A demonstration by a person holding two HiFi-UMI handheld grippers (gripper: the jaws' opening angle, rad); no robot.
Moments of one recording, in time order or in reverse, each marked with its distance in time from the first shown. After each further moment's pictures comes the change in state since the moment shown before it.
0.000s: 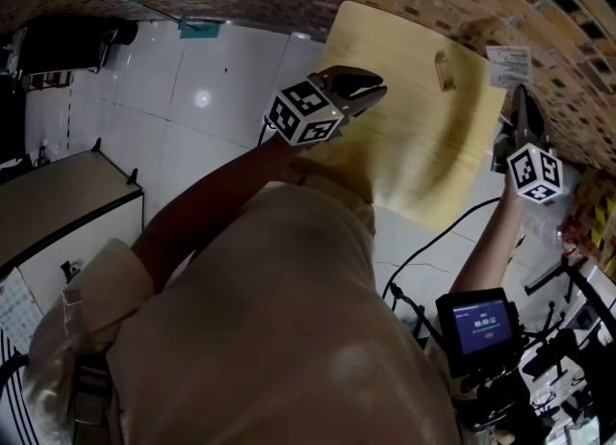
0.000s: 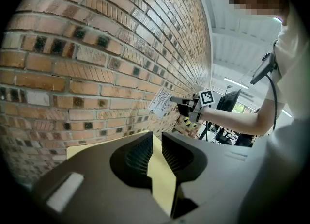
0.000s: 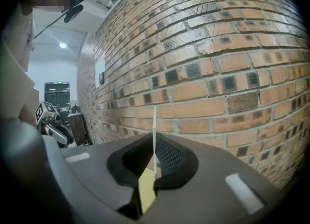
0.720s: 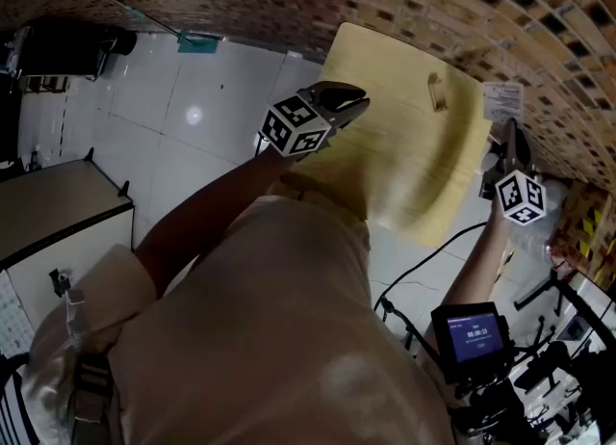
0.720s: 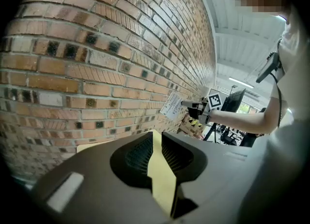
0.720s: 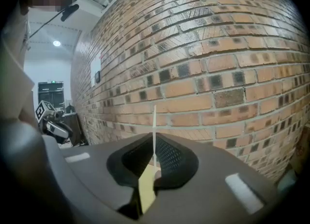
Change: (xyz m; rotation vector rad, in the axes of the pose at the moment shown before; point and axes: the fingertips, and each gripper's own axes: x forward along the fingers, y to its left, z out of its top) left arm -0.022 0.021 -0.007 -0.008 -0.008 0.062; right arm -0.027 -0.013 -0.019 0.028 0.012 -0.066
